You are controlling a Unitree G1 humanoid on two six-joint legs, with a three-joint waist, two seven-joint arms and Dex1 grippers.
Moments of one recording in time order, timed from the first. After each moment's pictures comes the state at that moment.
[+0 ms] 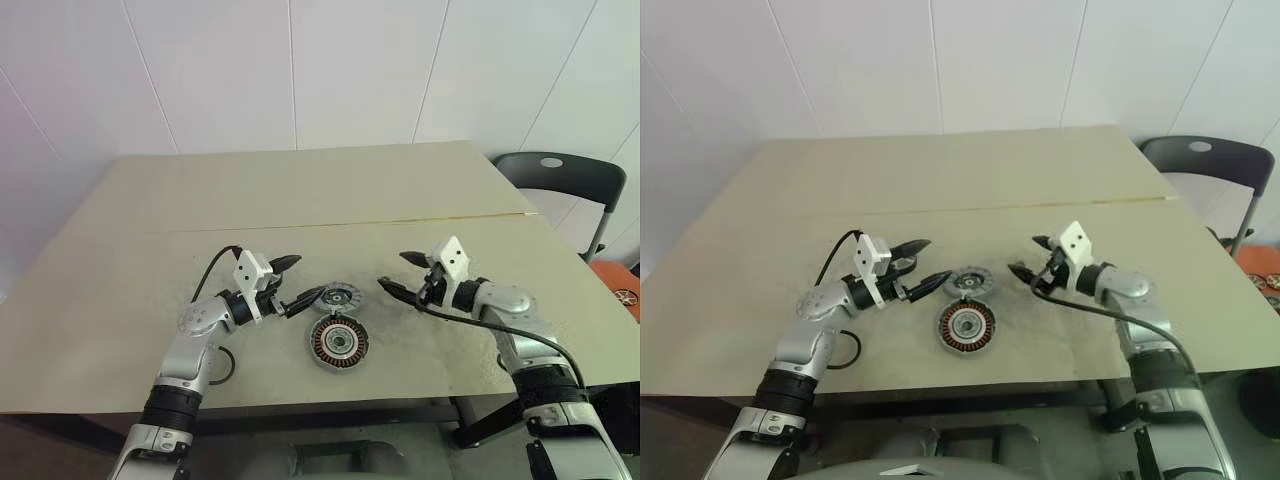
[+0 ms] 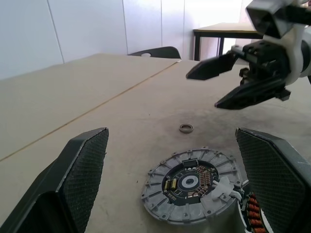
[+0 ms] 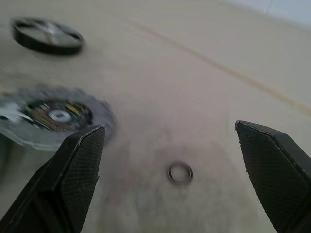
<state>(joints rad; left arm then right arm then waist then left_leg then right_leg) -0.26 0.25 -0.07 0.16 -0.29 0.01 -0.89 -0.37 -0.52 0.03 0.34 0.20 0.21 0.86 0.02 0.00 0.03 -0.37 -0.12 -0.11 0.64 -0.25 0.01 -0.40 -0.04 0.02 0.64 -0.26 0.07</state>
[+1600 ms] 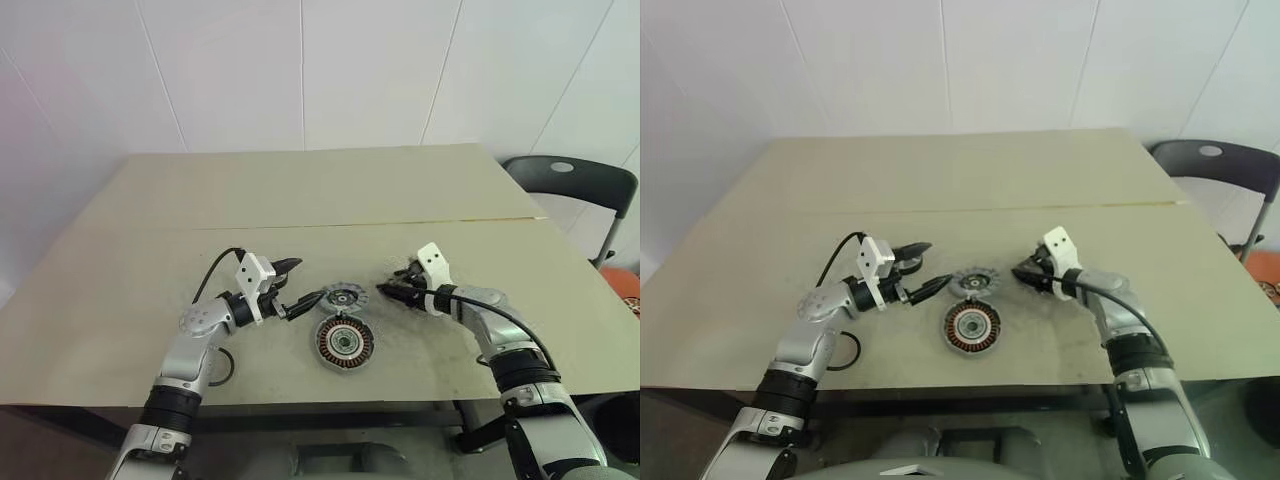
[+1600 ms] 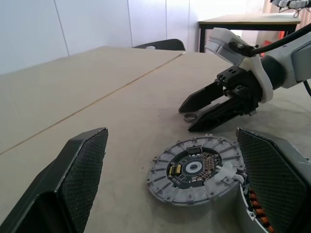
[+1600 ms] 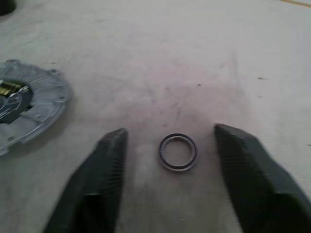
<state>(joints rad) -0.26 0.27 -0.09 0.16 -0.27 0.01 -0.88 -0.46 -0.44 0.03 0.47 0.16 0.41 0.73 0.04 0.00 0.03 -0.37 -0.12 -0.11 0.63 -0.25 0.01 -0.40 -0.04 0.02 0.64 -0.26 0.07</state>
